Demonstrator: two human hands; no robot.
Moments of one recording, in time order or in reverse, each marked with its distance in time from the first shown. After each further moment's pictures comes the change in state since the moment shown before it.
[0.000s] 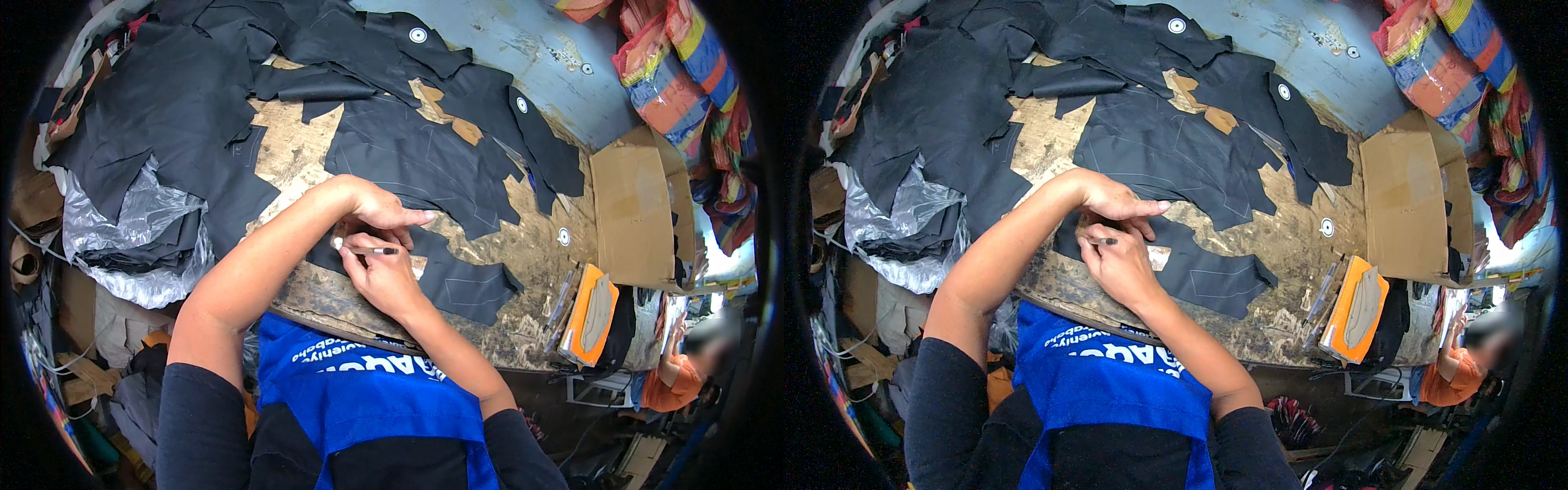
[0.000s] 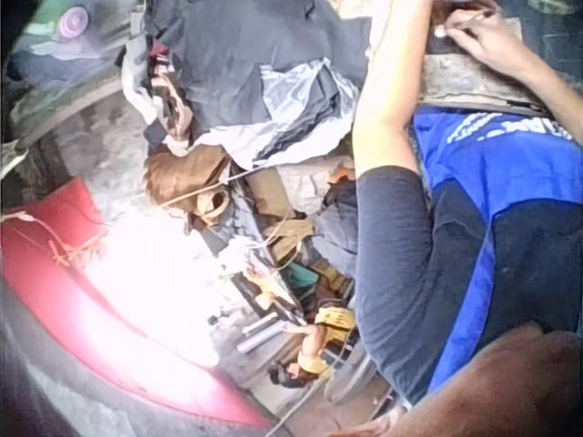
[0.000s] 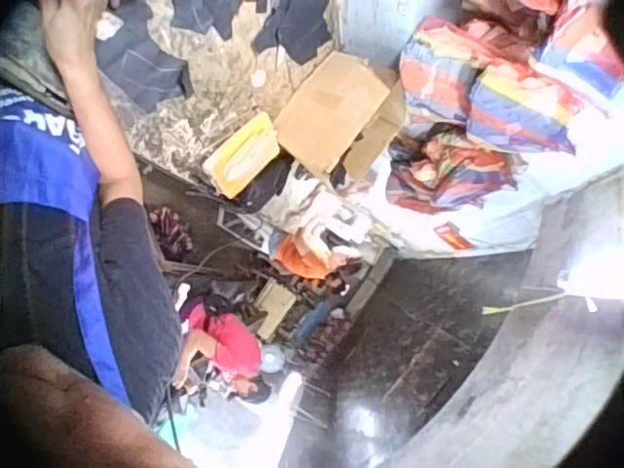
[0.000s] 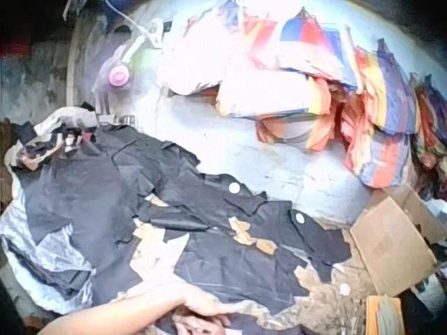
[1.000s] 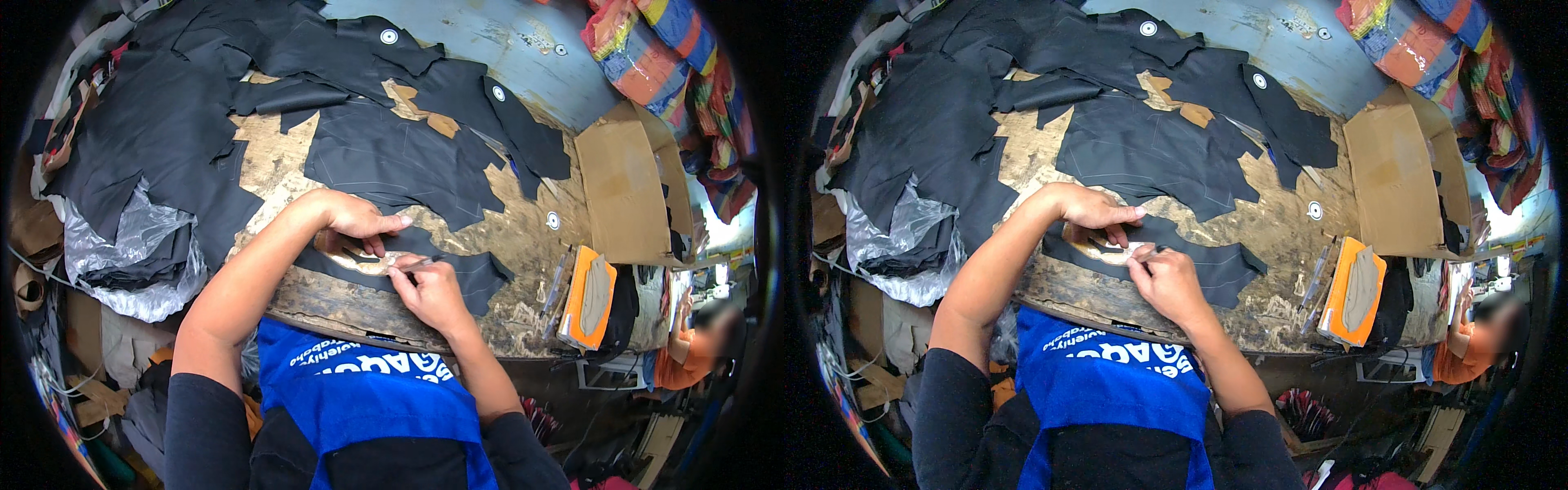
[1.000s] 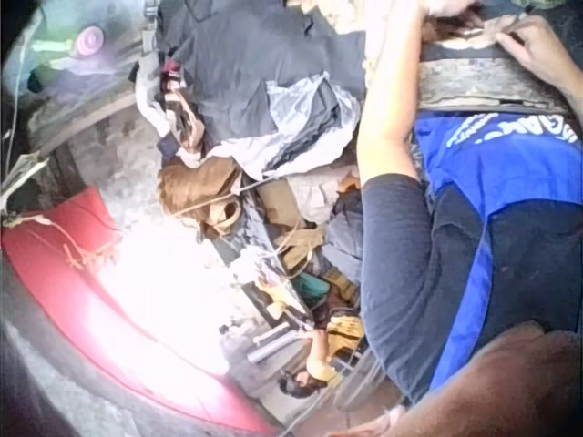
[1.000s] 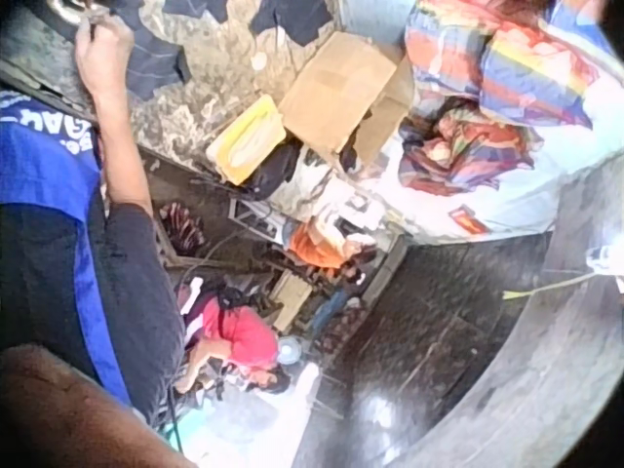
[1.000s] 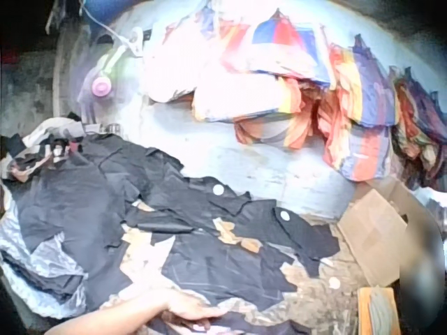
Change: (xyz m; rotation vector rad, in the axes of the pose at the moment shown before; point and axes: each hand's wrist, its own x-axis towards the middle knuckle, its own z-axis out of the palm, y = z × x) left_hand 0.005 -0.003 0.011 0.039 0.033 0.063; right_hand -0.047 0.014 -0.068 -0.016 0.005 0.132
